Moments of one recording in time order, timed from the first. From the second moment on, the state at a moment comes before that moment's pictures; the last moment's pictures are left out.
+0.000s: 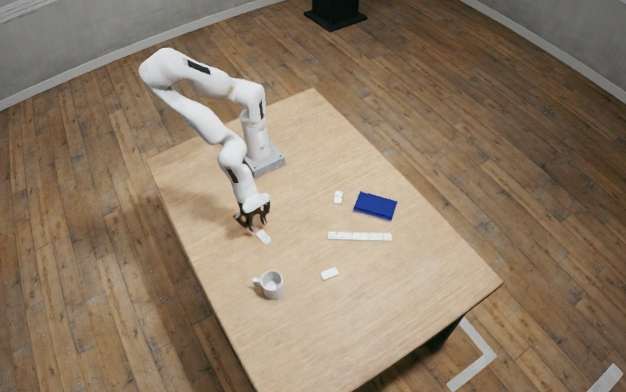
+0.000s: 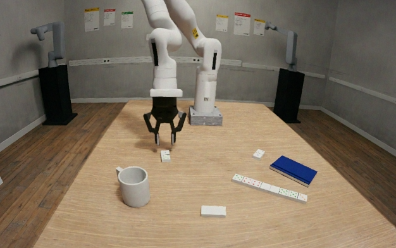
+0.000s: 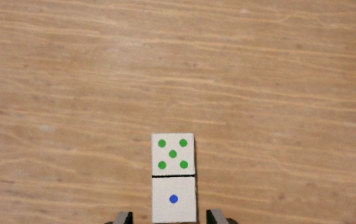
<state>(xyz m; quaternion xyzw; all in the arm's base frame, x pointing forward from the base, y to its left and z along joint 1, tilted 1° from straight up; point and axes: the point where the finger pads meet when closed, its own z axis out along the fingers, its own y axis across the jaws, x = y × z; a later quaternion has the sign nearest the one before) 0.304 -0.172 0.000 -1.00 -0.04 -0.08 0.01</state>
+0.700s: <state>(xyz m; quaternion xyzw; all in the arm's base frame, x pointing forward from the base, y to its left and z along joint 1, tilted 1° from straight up) 0.304 -0.174 0.005 -1.00 -0.04 -0.08 0.01</state>
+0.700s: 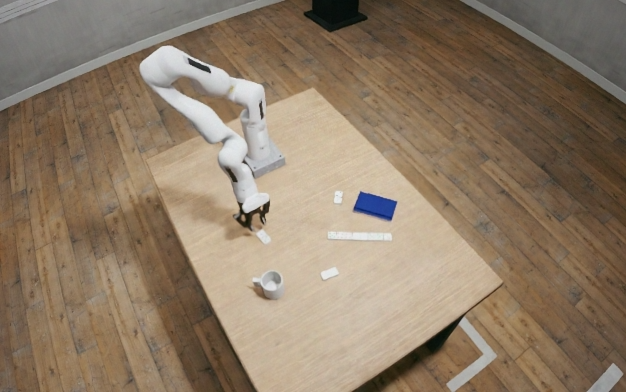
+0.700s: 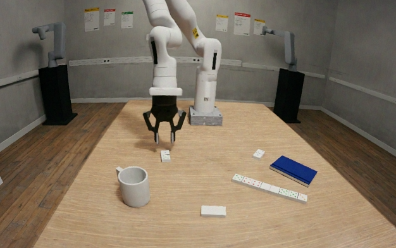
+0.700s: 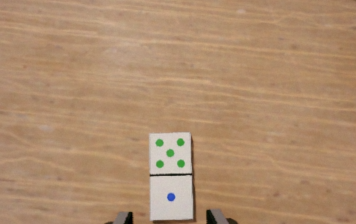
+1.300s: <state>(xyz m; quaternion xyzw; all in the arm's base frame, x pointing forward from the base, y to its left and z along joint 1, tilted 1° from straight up) 0.303 -0.172 0.019 -1.00 -0.04 -0.04 0.01</state>
